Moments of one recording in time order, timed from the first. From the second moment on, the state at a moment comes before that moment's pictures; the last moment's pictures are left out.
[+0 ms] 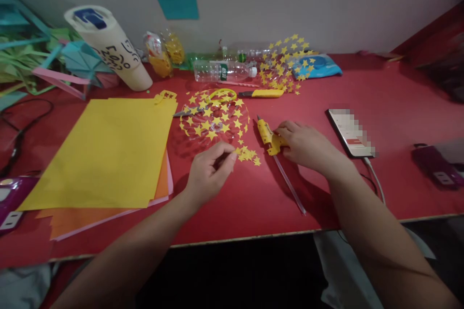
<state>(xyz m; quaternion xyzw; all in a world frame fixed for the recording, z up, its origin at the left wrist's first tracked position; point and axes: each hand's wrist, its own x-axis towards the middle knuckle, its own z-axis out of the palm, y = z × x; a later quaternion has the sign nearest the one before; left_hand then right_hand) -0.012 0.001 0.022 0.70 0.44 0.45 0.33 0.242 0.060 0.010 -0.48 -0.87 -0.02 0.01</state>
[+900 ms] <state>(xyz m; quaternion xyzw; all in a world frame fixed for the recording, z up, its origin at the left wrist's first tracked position) -0.023 0.006 0.031 0.65 0.49 0.52 0.25 0.192 0.012 0.040 -0.33 -0.83 0.25 0.37</state>
